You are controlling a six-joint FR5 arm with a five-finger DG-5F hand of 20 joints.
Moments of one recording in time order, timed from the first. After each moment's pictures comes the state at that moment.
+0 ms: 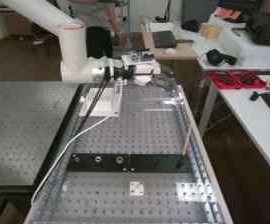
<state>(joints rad) 1.78 -2.06 -1.73 -2.56 -1.58 -0.75</state>
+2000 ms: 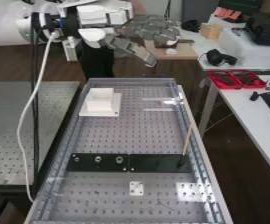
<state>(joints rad) 1.58 -1.64 -1.81 -2.73 -1.38 -0.72</state>
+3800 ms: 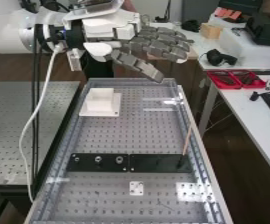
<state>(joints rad) 1.51 -1.71 -1.76 -2.73 -1.42 -0.67</state>
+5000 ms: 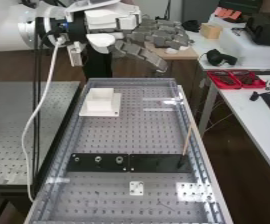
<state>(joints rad) 1.51 -1.70 -1.75 -2.74 -1.51 -0.71</state>
